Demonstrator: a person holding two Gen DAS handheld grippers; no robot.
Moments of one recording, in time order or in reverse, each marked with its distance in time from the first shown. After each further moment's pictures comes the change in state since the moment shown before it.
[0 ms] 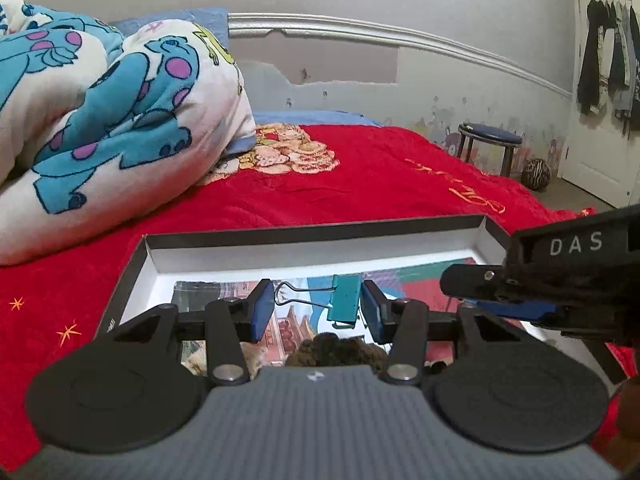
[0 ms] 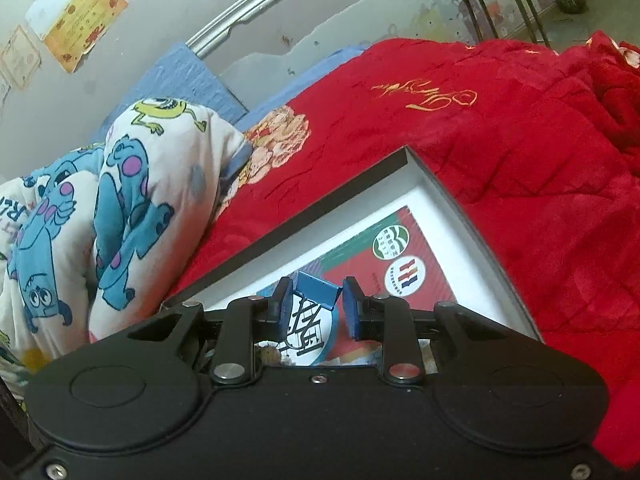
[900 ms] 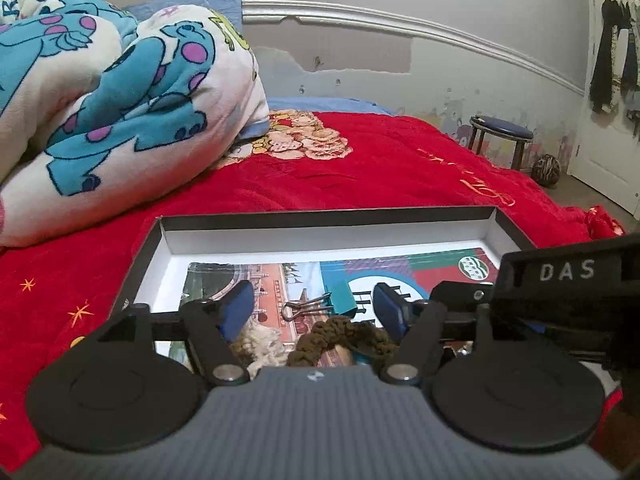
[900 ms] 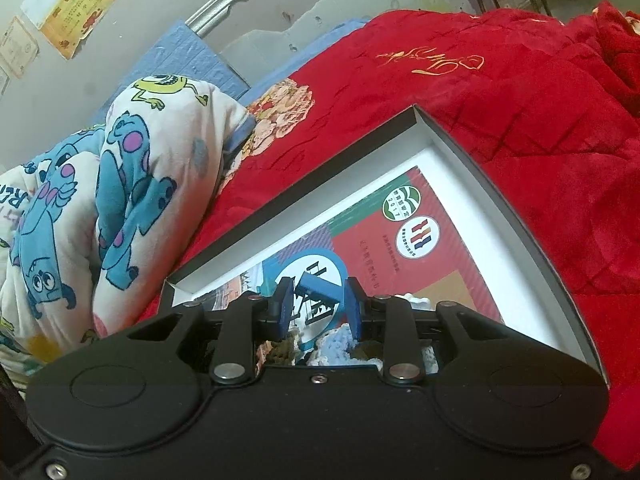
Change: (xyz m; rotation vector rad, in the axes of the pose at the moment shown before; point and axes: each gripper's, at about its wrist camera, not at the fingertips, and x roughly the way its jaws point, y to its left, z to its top) left arm -0.006 0.007 0.000 -0.032 0.039 0.018; right arm 0.006 -0.001 -0.011 0.024 0.070 0.020
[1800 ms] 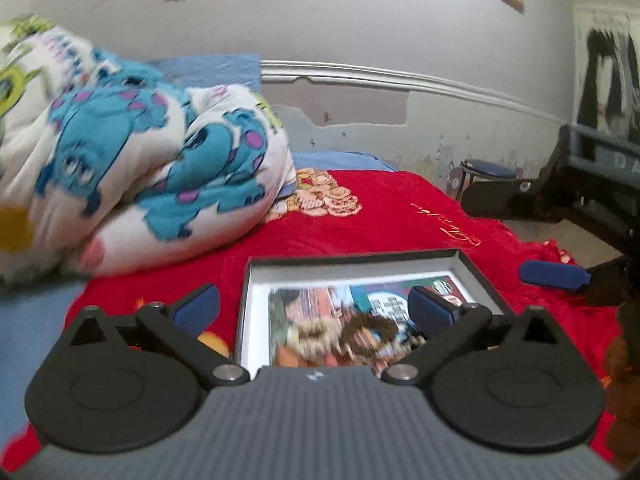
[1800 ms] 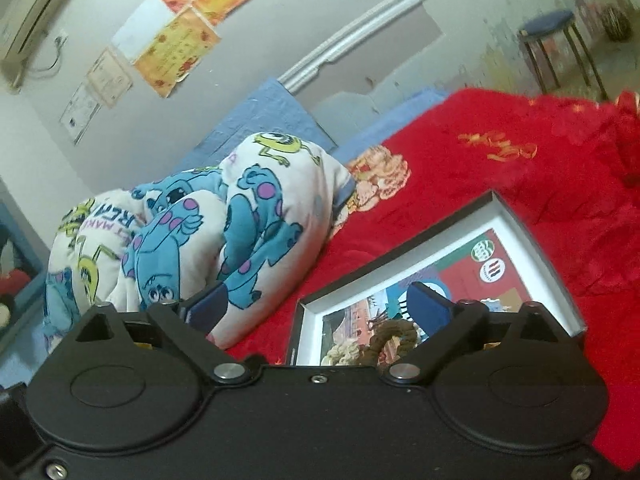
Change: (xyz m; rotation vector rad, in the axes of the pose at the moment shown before) left arm -0.167 0.041 0.002 -0.022 -0.116 0.002; right arm -0.146 0.075 -0.021 -0.106 -0.178 0.187
